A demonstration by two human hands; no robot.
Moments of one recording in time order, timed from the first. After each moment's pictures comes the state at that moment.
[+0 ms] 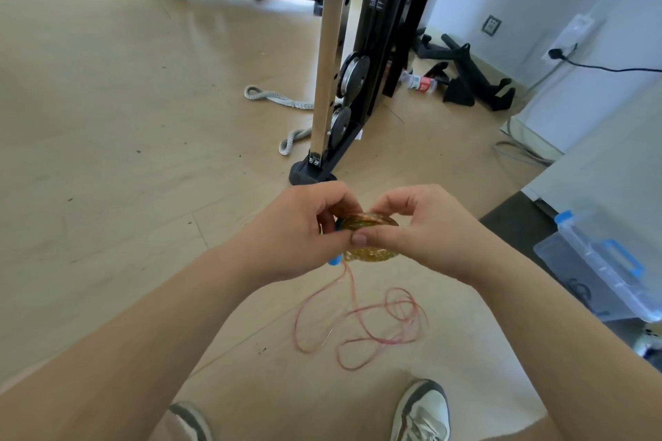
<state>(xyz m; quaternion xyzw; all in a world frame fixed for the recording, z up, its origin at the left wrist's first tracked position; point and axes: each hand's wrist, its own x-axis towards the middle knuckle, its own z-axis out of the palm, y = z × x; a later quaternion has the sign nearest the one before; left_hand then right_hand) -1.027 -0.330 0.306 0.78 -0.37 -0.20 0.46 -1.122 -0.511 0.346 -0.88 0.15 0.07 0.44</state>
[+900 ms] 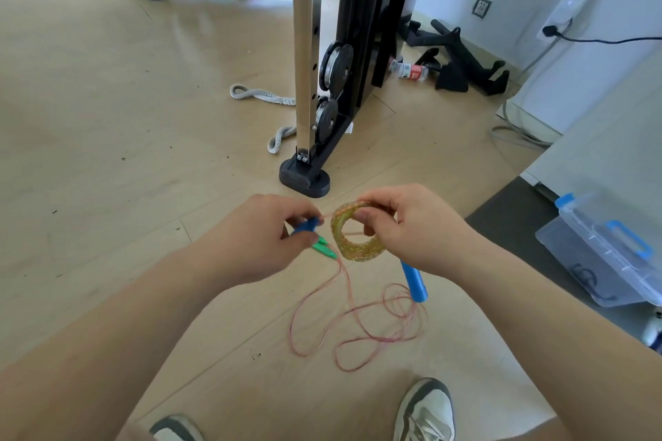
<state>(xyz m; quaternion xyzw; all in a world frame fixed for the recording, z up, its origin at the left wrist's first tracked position) -1.015 -0.343 0.286 0.88 -0.34 -0.21 0.26 -1.119 -0.540 0.308 -0.93 0.14 0.05 0.33</state>
